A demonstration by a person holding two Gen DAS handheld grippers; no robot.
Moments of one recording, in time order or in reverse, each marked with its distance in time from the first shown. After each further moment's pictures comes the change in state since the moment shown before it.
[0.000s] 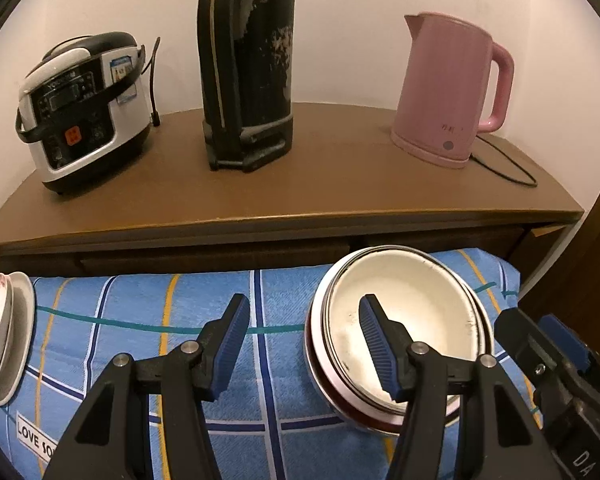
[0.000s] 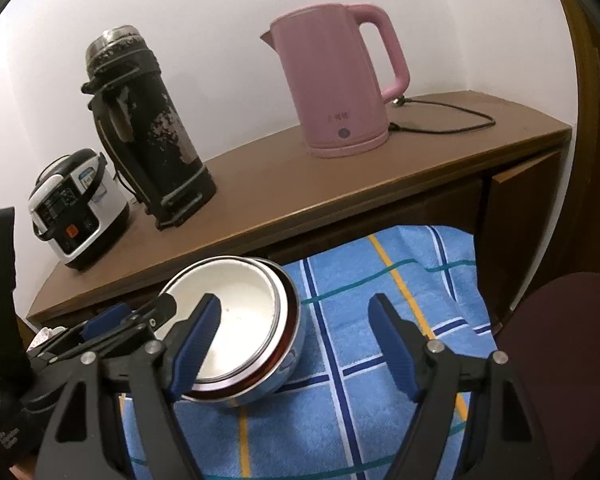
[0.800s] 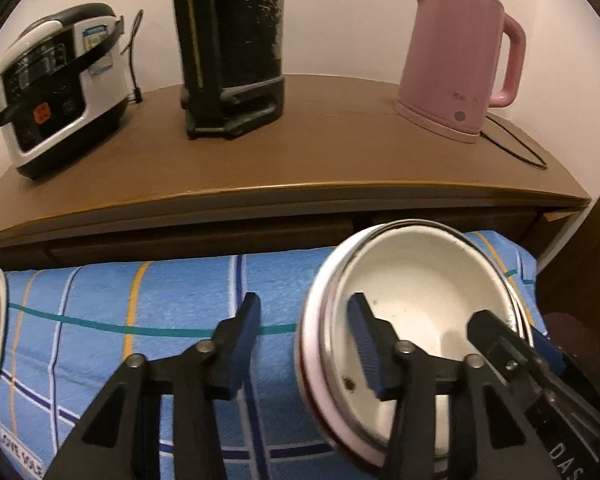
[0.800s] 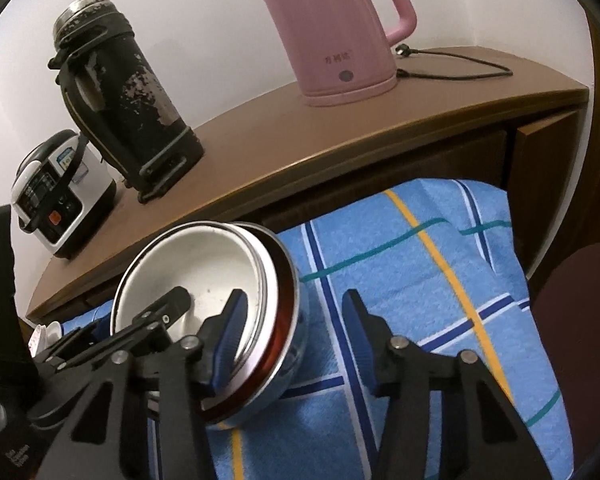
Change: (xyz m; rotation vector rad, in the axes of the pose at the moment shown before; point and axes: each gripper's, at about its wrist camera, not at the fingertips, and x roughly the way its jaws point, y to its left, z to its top) left arm 0.042 0.000 -0.007 0.010 0.064 -0.033; right arm 0.051 -0.003 -0.010 0.047 0.132 0.019
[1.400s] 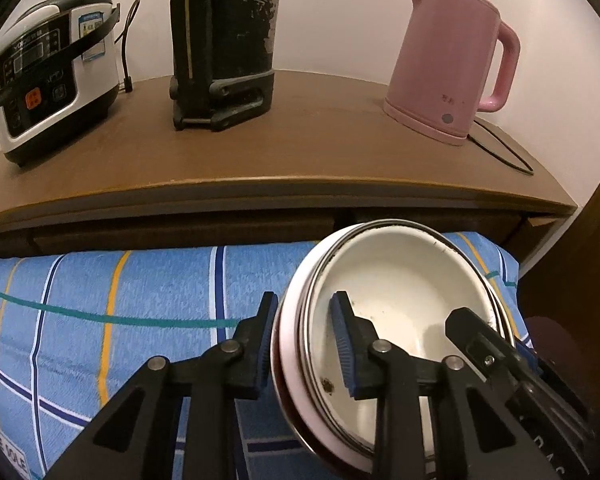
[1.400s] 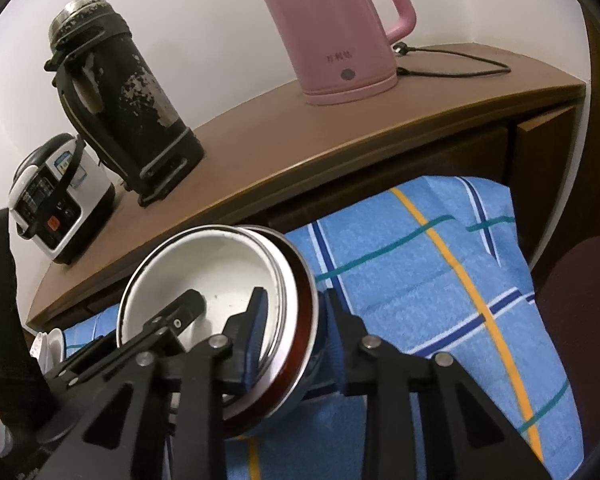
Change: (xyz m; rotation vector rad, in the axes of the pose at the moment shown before) left arm -0.002 0.001 -0.006 -0.038 0.012 -0.062; right arm 0.002 0.008 -0.001 0.024 0.007 -0.017
